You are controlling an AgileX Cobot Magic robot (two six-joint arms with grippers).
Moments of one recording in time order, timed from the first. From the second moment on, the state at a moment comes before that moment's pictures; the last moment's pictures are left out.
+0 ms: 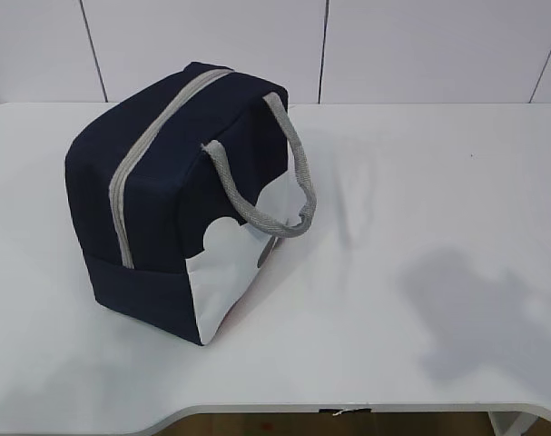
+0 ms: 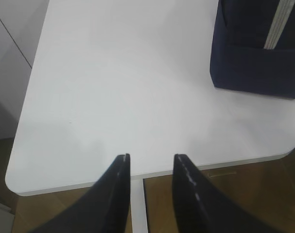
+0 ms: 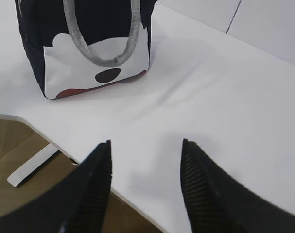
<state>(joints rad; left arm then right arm) -0.01 0.01 -0.52 -0.09 1.12 0.13 0.50 0.38 -0.62 0.01 0.78 -0.20</state>
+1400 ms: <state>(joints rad) -0.01 0.01 -0.52 -0.09 1.12 0.13 0.50 -0.02 -0.49 -0.02 1.15 -0.12</state>
